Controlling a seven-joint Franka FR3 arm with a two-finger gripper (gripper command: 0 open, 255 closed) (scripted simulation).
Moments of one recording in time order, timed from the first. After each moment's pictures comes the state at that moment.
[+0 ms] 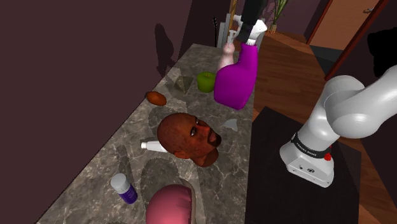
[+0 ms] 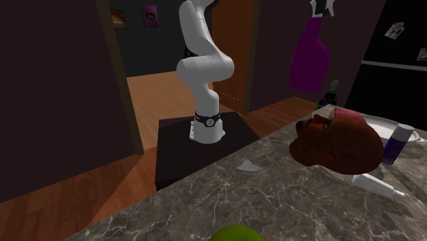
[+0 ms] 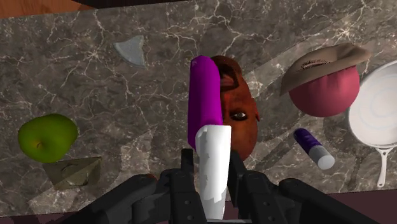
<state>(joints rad) 0.24 -0.62 0.34 -1.99 0.12 1.52 0.30</state>
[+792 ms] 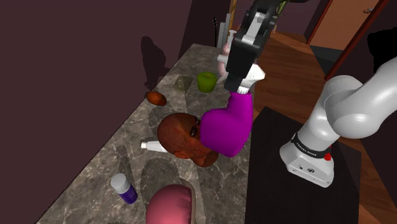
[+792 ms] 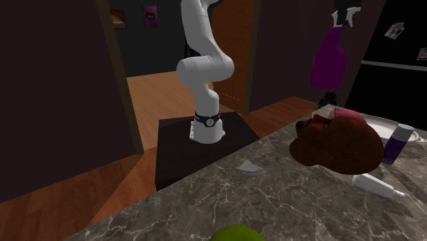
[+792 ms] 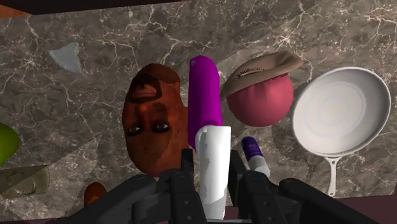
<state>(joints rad) 0.26 -0.47 0.63 -1.85 0.16 1.56 0.61</state>
